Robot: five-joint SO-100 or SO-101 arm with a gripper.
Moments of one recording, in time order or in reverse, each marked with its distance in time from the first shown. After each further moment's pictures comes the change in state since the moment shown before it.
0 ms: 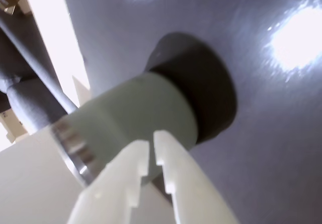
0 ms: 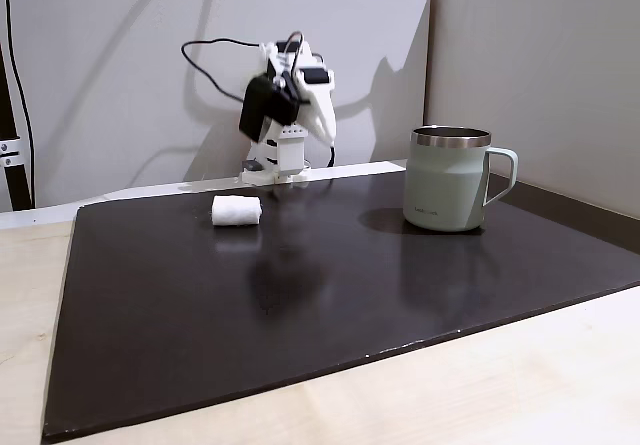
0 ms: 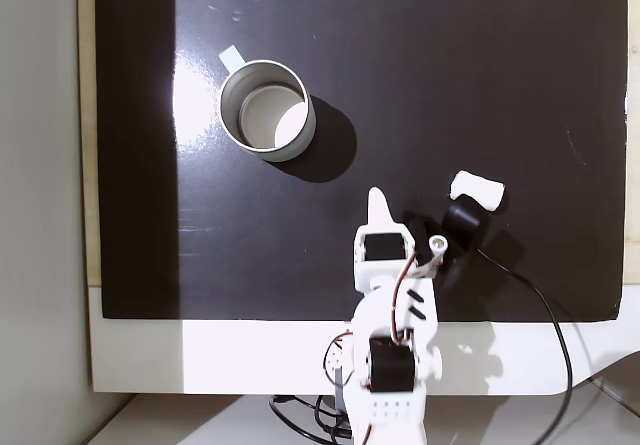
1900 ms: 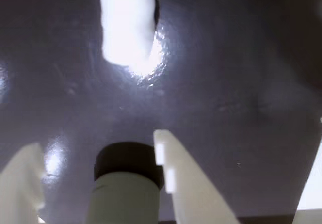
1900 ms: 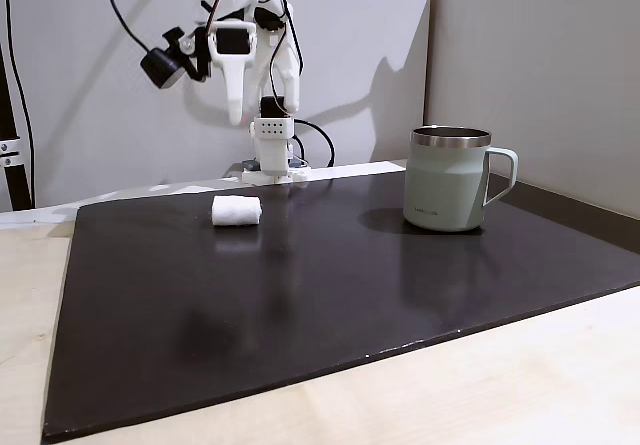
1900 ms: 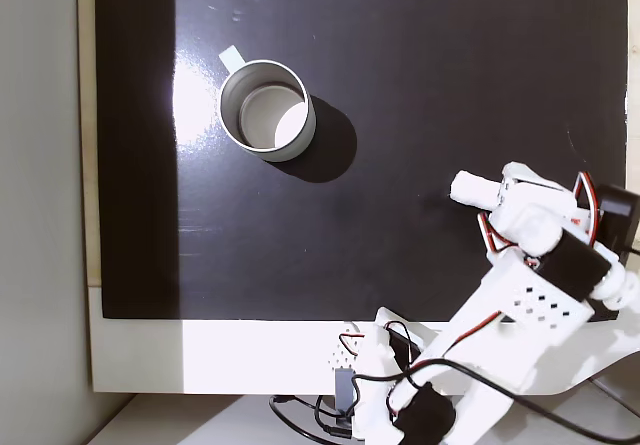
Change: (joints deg) arm 32.9 -79.6 -73.8 39.7 -18.7
